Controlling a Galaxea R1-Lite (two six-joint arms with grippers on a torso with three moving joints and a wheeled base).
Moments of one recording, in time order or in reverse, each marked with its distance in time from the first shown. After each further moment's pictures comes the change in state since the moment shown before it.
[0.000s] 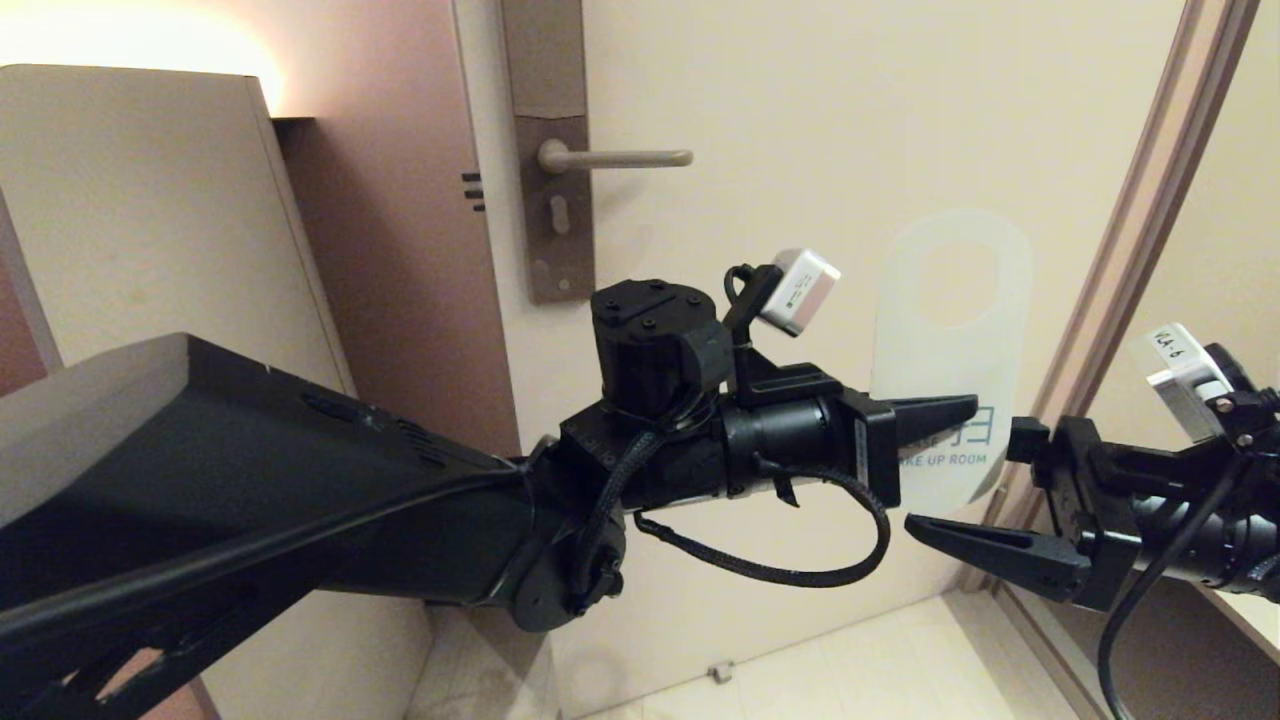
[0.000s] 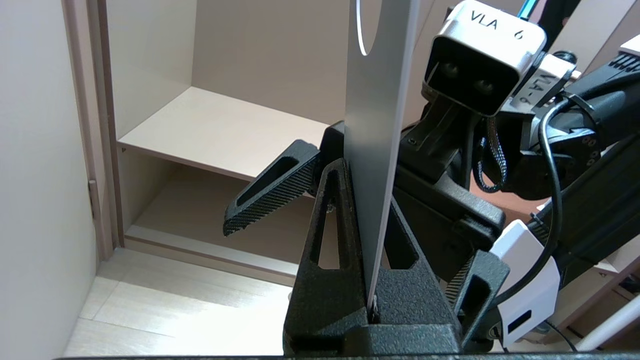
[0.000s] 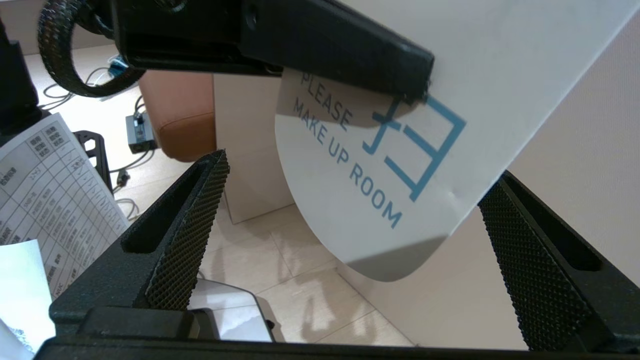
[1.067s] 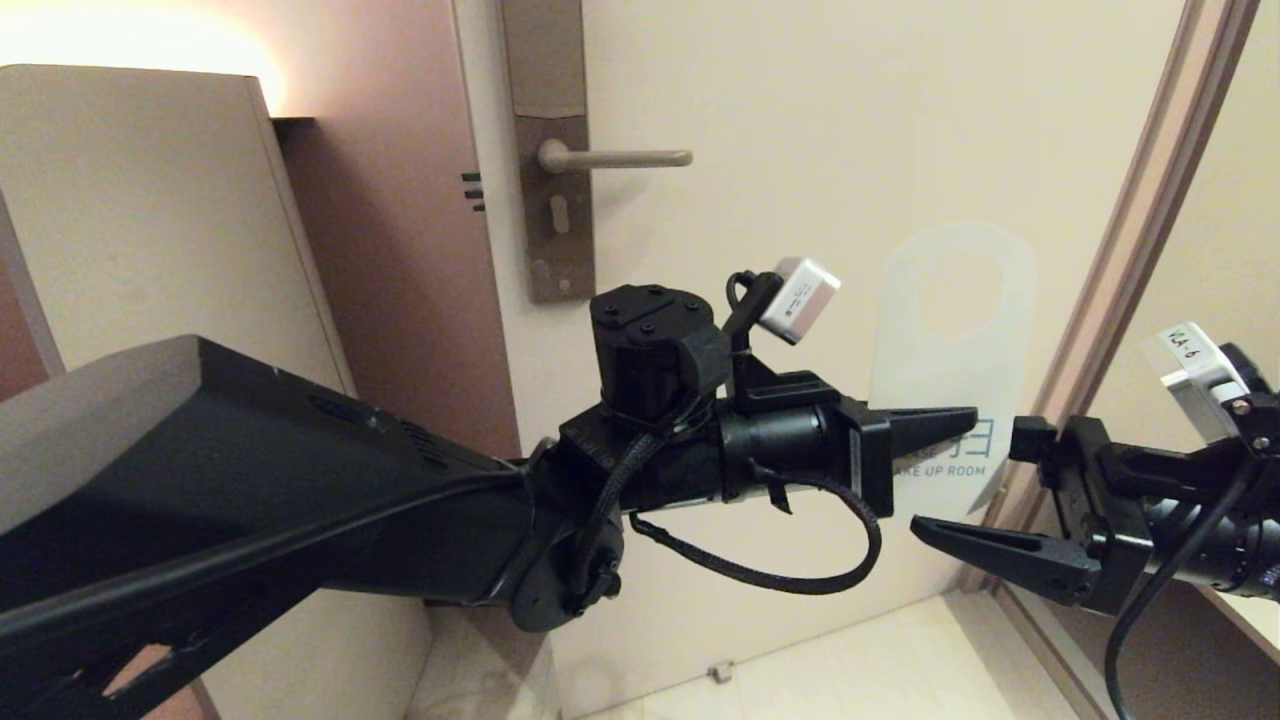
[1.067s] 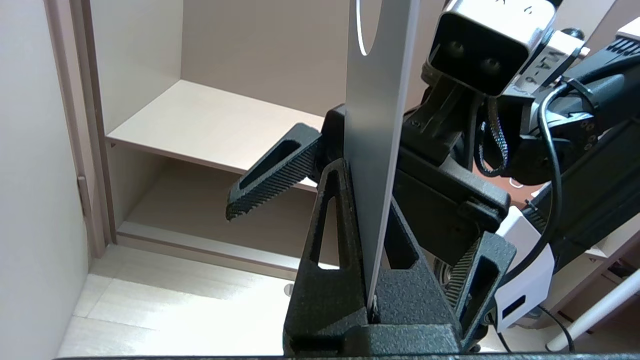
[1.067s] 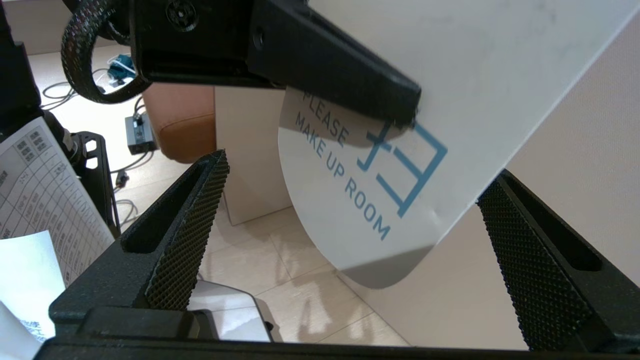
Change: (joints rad) left arm 0.006 0.004 0.007 -0.001 -0.040 0.008; right arm 0.000 -0.017 0.005 0.001 0.001 0.000
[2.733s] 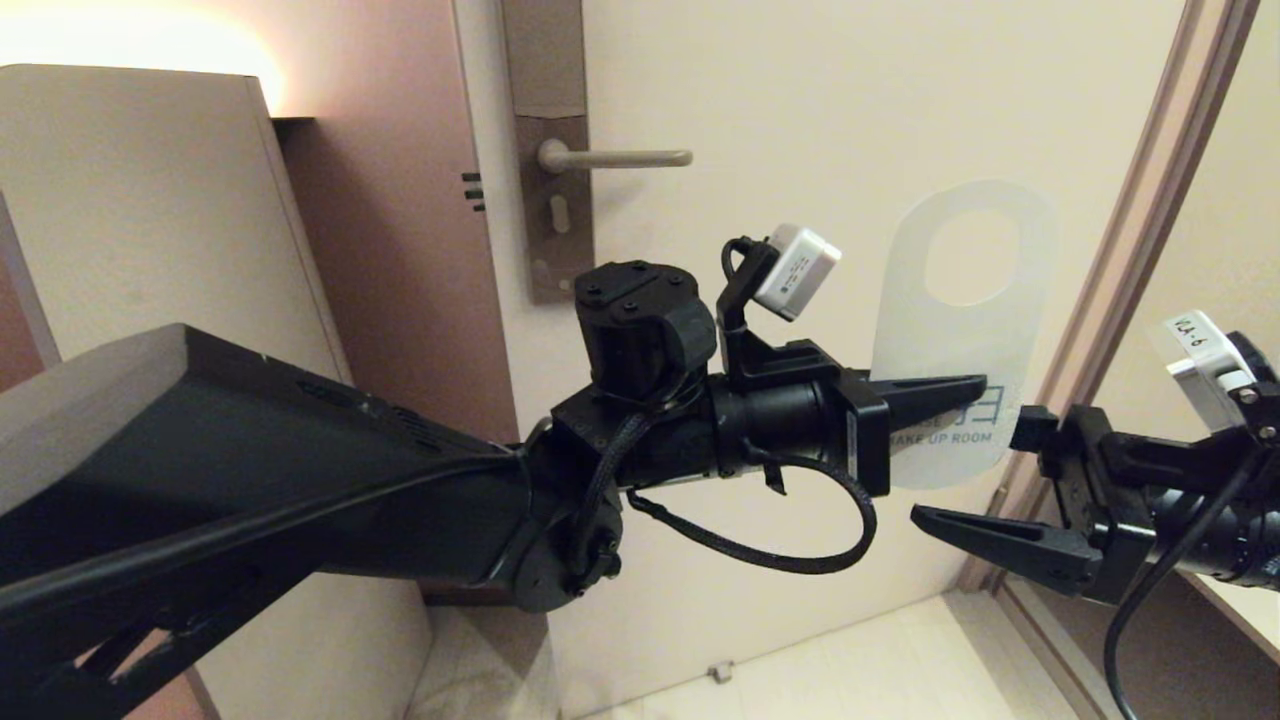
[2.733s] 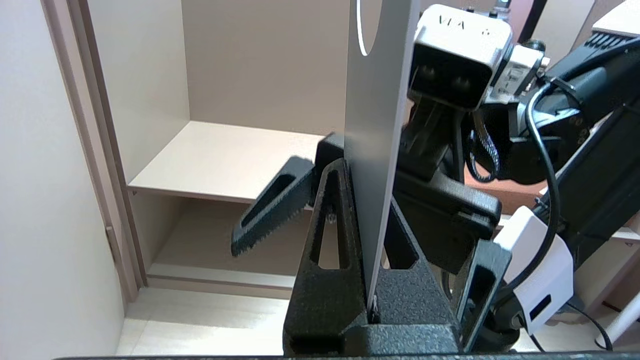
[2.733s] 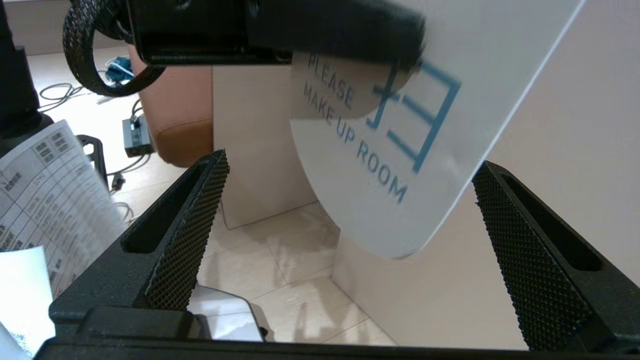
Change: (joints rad) left arm 0.014 0.001 -0.037 -0.043 -0.038 0.088; right arm 0.002 0.000 -0.020 0.000 0.001 0.000
